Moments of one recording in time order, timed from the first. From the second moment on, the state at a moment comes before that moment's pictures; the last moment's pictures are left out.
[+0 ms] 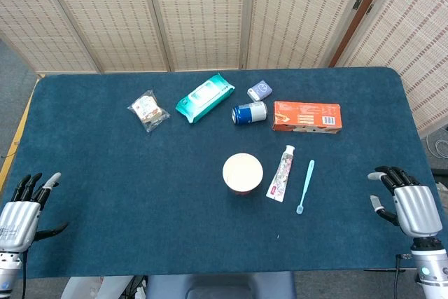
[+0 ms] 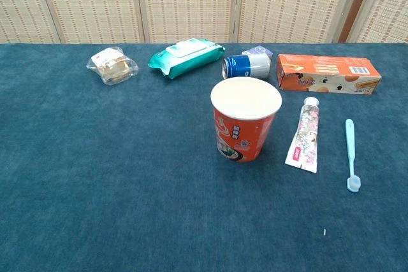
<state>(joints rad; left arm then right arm) -0.11 -1.13 -0.02 -1.58 1.53 1.47 0.07 0.09 -1.16 0.07 -1.55 -1.55 1.52 -0.01</state>
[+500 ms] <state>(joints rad) -0.09 -1.13 -0.04 -1.60 1.46 1.47 0.13 0.12 -1.17 0.07 -1.54 -1.54 1.46 -0.01</state>
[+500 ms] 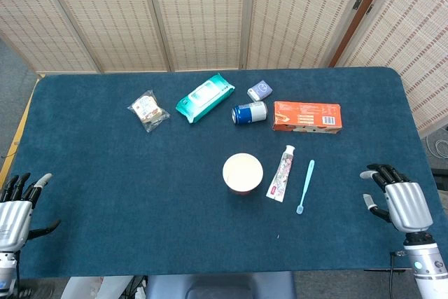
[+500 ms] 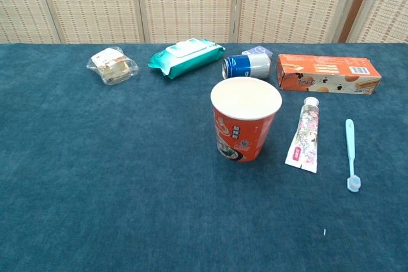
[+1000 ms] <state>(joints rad) -0.10 -1.11 -0.04 -1.59 1.46 1.45 0.06 0.30 -1.14 0.12 -1.59 -1.56 1.25 -0.13</state>
